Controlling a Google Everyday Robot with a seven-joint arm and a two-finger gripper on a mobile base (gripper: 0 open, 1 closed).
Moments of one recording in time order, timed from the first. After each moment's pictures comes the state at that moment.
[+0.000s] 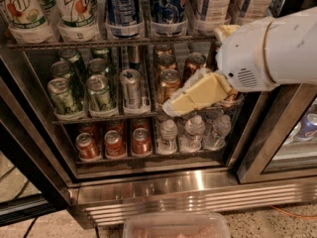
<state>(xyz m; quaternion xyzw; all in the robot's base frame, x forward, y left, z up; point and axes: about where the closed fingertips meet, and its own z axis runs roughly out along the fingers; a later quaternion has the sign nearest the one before) 0.469 -0.070 1.001 -0.48 0.73 0.10 0.47</state>
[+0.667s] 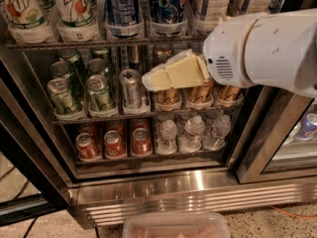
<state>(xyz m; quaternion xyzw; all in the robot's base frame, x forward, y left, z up) 0.487 -0.055 1.029 -0.36 0.75 0.10 0.54</state>
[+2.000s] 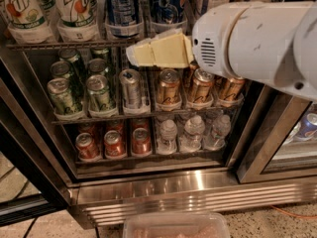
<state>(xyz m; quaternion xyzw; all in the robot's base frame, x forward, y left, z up) 0.495 -0.041 1.058 -0.26 0.76 0.12 0.59</state>
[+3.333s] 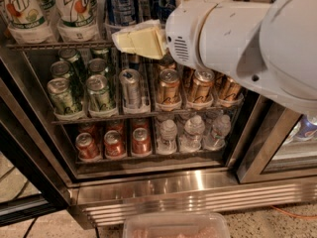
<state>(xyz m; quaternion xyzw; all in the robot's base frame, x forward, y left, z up) 0.514 0.002 1.068 -0.32 0.70 0.13 0.63</state>
